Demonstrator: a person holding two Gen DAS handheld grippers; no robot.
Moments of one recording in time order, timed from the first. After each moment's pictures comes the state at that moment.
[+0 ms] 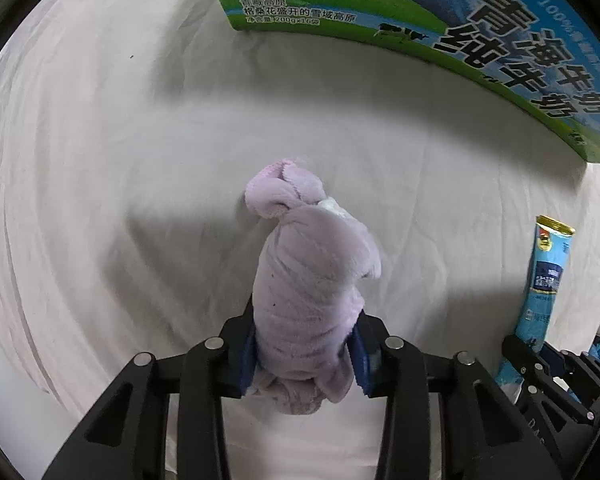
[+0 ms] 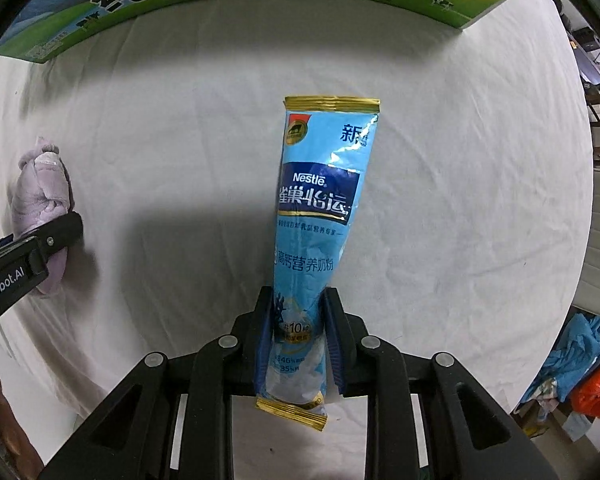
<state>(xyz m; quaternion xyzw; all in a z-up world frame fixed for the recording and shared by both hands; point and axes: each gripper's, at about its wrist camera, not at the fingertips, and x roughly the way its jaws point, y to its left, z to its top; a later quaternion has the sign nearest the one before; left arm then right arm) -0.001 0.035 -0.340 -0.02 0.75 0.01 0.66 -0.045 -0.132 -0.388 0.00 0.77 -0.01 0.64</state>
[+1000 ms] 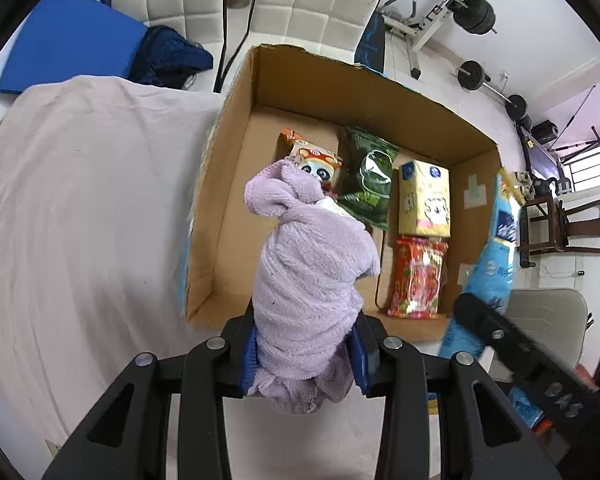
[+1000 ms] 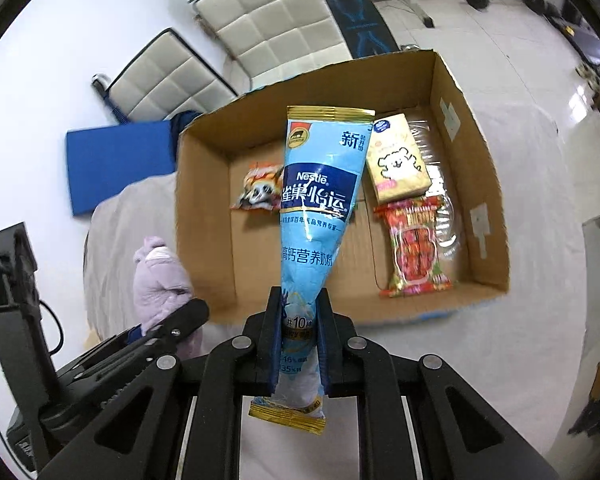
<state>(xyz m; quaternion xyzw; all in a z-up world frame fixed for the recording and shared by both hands) 0.147 0.058 -0.174 -0.12 0.67 -0.05 0.73 0.138 -0.146 -0.192 0.20 0.62 0.03 0.75</state>
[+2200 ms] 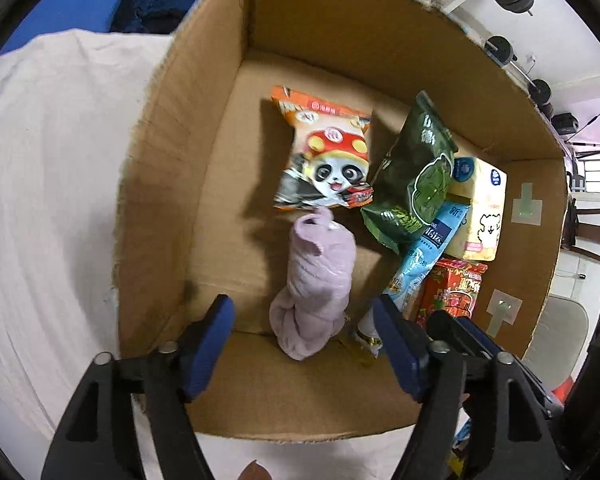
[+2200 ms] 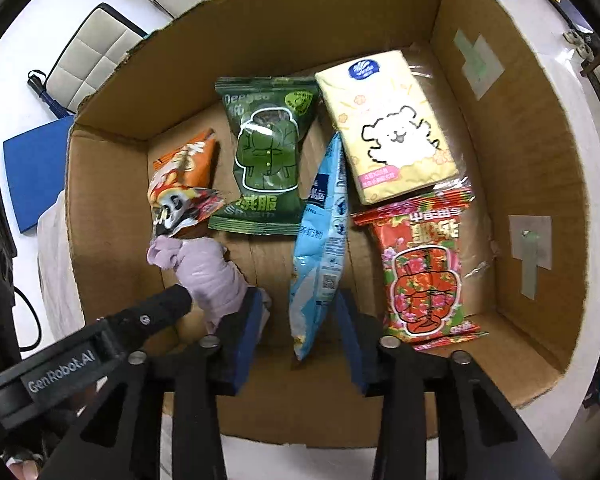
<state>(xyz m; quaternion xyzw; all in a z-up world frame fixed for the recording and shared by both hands) 0.194 0.055 -0.243 -0.12 0.73 -0.04 0.67 0.193 -0.138 -0.318 0.19 0.68 0.00 0.71</state>
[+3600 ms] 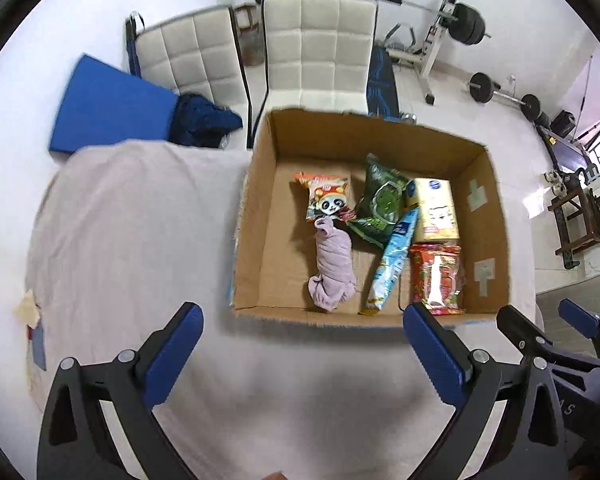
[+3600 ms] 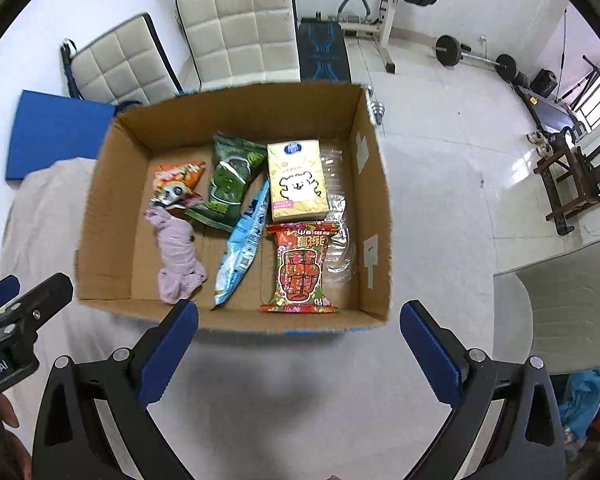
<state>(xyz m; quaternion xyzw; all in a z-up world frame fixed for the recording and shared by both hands) 0.085 0.032 -0.098 0.00 0.57 0.00 0.82 0.103 -0.176 -0.176 0.04 0.59 -0.03 0.80</state>
